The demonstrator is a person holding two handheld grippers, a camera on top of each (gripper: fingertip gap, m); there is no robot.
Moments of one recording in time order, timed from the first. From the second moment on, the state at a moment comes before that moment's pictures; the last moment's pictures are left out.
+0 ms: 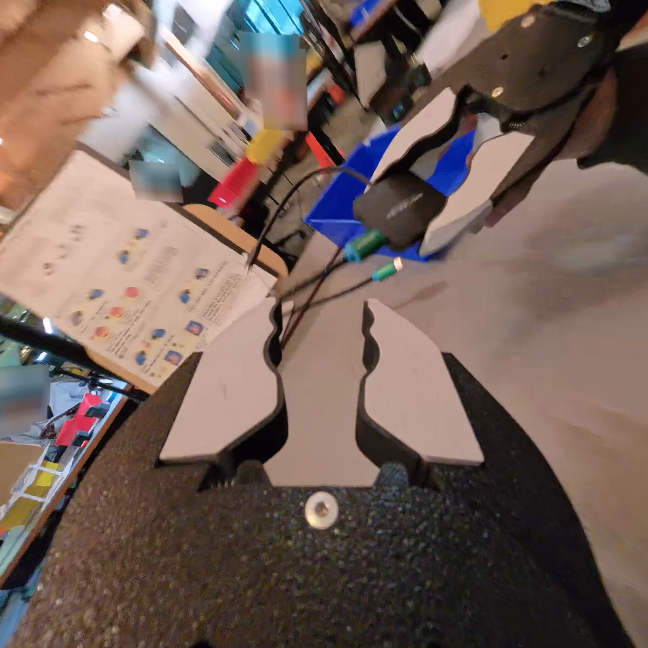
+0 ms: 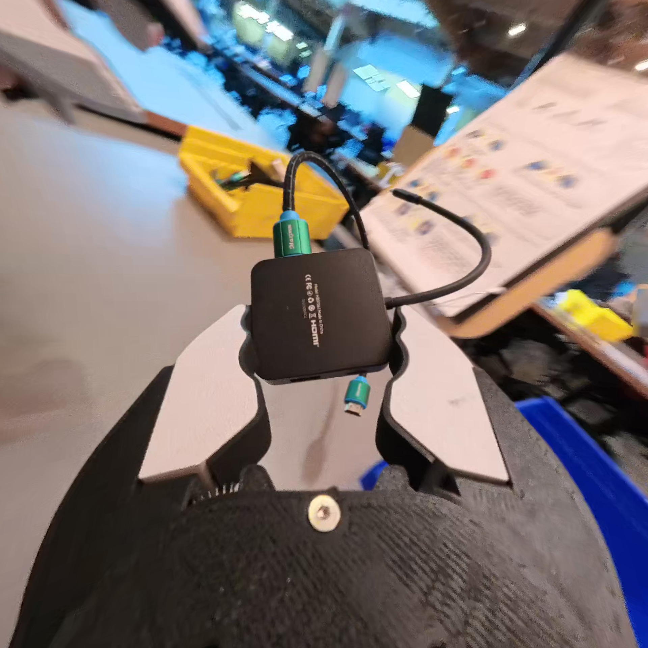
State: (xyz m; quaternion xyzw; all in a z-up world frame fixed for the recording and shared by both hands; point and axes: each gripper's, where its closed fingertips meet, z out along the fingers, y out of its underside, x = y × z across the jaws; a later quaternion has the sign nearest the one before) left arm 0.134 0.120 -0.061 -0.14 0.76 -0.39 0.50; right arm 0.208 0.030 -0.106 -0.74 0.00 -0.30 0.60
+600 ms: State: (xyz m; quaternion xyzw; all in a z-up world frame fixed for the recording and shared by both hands) left arm 0.100 0.150 -0.185 -0.23 0.83 -0.38 0.34; right arm 0.405 -0.121 -0.152 -0.75 0.36 -0.43 0.36
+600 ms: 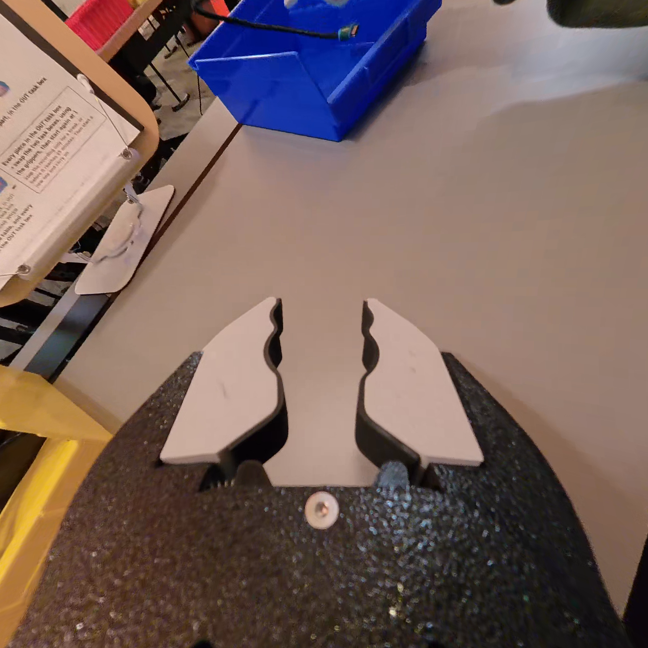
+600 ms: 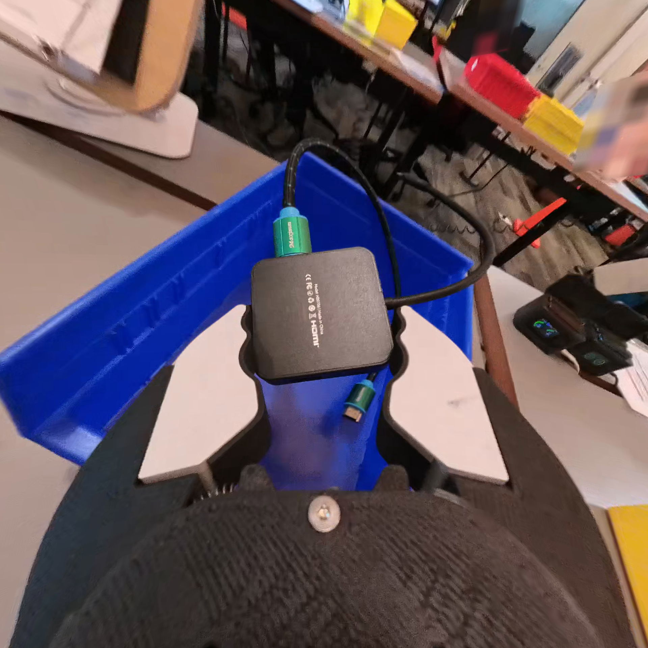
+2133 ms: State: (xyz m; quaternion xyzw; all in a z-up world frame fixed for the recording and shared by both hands) left arm 0.396 0.566 -0.226 -0.90 0.41 -0.07 0.10; right arm 0.303 0.006 -0.135 -0.67 0.24 -0.34 0.62
